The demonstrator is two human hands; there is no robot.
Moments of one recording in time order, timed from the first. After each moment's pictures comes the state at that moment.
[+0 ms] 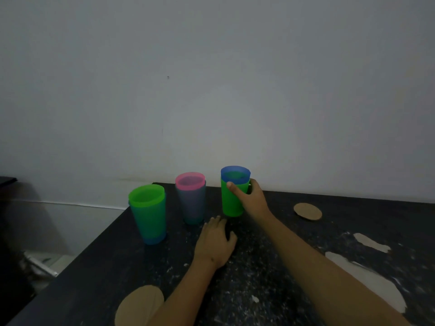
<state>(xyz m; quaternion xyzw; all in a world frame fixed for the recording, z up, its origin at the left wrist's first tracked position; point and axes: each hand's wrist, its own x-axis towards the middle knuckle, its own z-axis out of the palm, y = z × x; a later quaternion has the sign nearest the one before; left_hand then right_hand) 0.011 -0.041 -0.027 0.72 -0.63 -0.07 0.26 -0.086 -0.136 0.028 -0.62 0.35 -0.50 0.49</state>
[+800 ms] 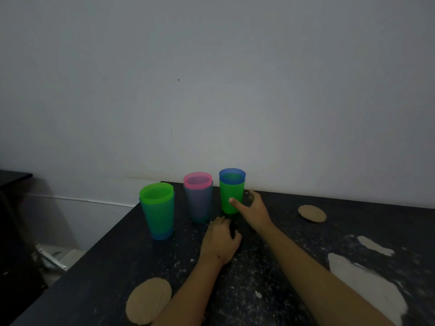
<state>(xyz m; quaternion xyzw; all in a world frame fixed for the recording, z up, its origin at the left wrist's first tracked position) 0.007 -0.032 -0.017 0.73 -0.61 -0.08 0.29 -0.082 -0.124 0.009 -0.66 0.46 -0.42 0.42</state>
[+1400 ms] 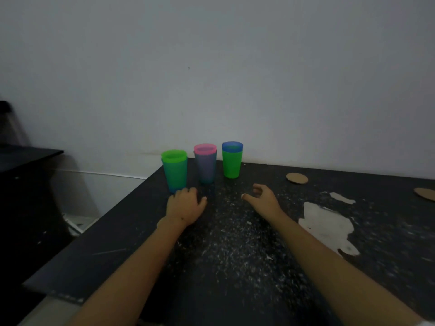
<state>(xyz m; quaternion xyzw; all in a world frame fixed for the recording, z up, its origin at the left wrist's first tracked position) 0.045 0.100 0.016 0.80 -0.57 0.04 0.17 -0.154 0.001 0.007 -0.68 0.48 -0.35 0.42</state>
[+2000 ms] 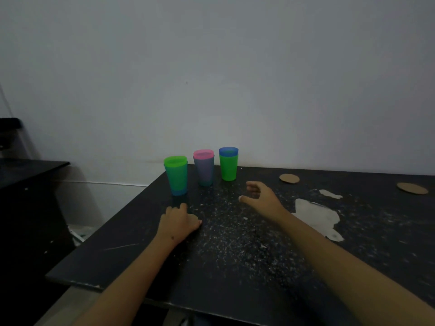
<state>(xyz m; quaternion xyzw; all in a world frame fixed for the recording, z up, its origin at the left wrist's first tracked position) 0.040 0.158 0.006 0.83 -0.54 -0.04 0.15 -0.182 0.059 0.038 -0.75 0.41 -0.35 0.38</state>
